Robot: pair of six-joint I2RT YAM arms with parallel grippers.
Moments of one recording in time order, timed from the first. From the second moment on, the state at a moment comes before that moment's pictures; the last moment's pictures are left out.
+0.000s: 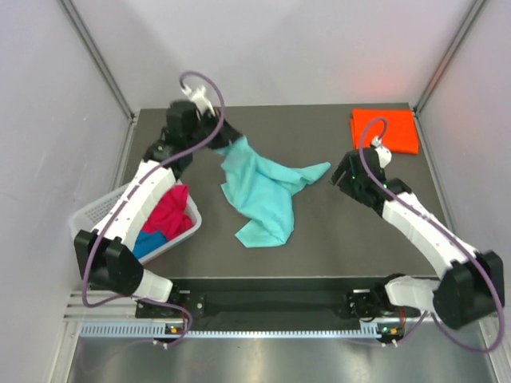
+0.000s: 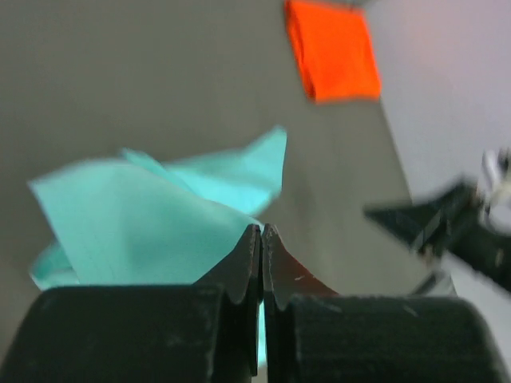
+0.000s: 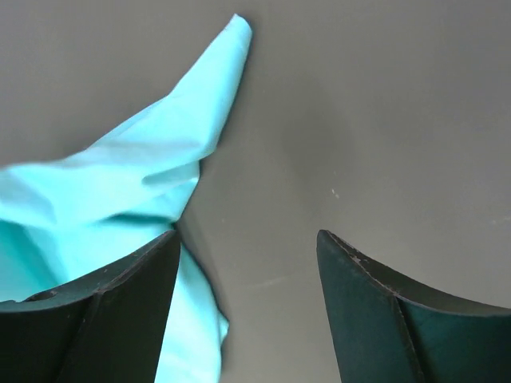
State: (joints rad) left arm -0.32 1.47 1.46 -0.29 0.31 -0.54; right arm 0.38 1.15 0.89 -0.47 0.26 0.82
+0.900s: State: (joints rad) left arm -0.48 1.32 1.17 -0.48 0.33 -0.56; right arm 0.33 2.03 1.51 -0.42 0.13 0.72
